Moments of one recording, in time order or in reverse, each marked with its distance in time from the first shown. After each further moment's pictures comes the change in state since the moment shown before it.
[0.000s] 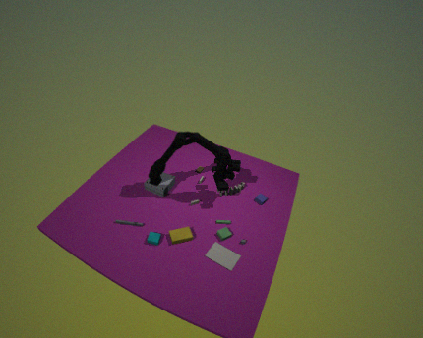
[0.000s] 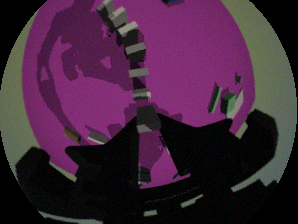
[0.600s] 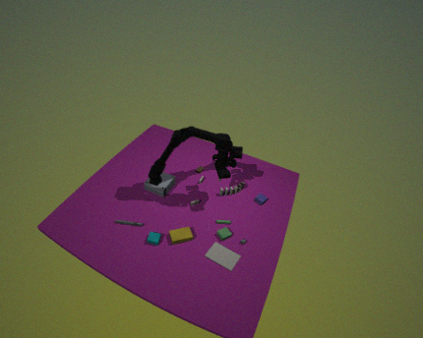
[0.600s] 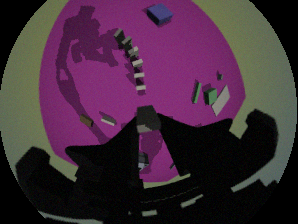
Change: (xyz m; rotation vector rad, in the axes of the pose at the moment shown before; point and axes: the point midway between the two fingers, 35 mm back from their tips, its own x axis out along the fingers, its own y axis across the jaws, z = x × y) arm -0.090 0.002 -0.003 0.001 -0.006 -0.002
